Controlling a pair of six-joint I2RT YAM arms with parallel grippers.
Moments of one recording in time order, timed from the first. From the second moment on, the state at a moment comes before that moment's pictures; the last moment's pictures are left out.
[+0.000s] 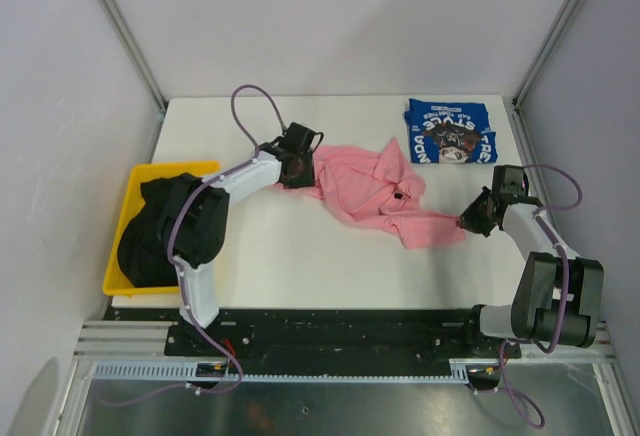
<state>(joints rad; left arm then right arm) -0.51 1.91 1.39 -0.48 -0.15 -0.52 -0.16 1.34 0.76 -0.49 -0.12 0.61</state>
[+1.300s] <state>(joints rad) -0.46 2.04 1.50 -0.45 -0.10 -0.58 -0.17 1.34 0.75 -0.45 -0.14 0.59</state>
